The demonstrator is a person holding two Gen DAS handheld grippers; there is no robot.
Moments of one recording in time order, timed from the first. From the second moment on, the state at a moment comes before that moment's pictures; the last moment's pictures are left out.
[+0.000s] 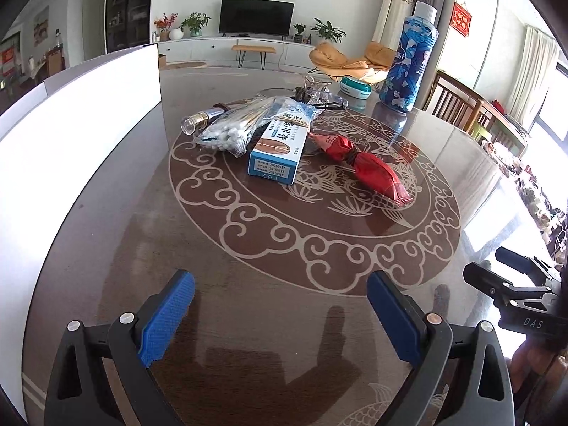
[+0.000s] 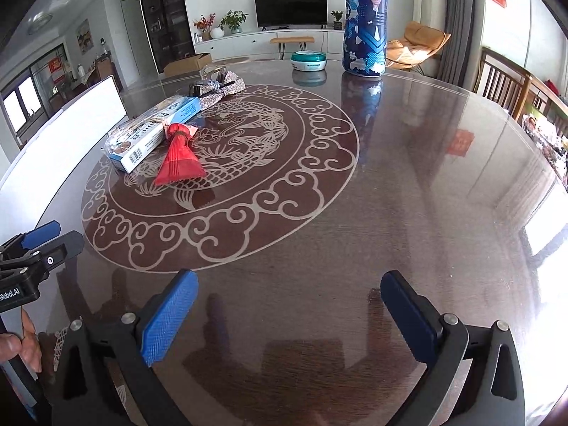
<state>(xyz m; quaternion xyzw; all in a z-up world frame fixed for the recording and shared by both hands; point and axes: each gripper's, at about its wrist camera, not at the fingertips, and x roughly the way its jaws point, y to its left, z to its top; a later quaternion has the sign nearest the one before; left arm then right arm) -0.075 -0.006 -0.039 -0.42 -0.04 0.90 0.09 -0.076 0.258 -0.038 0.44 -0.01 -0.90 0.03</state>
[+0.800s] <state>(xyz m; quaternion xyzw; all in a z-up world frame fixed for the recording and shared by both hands) -0.078 -0.003 -0.044 -0.44 -0.03 0.90 0.08 -0.075 0.258 -0.036 0.43 -0.01 -0.90 0.02</state>
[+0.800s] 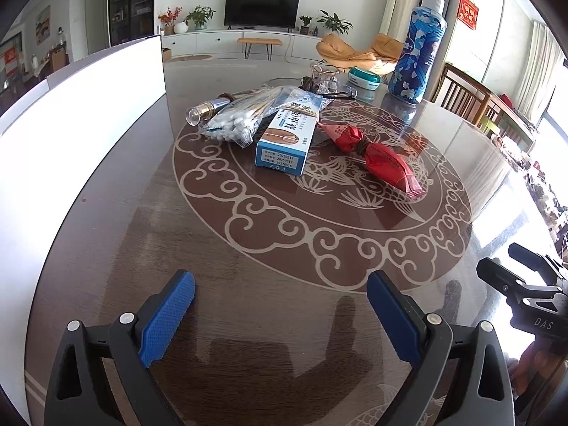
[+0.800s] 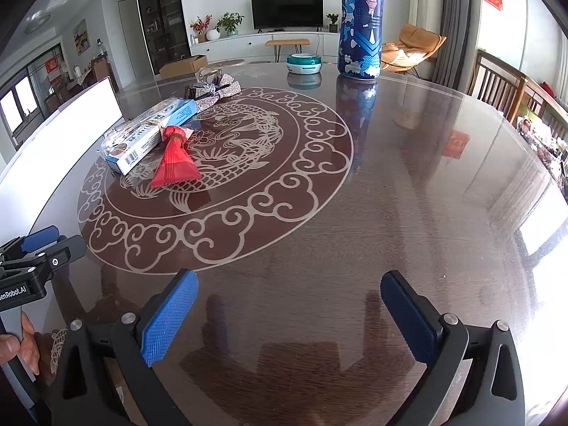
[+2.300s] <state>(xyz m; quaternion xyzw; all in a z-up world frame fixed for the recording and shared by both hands) -0.080 -0.007 -0.044 -0.44 -0.03 0.90 0.07 -0.160 0.202 -0.025 0.46 0.04 -0.87 0.14</state>
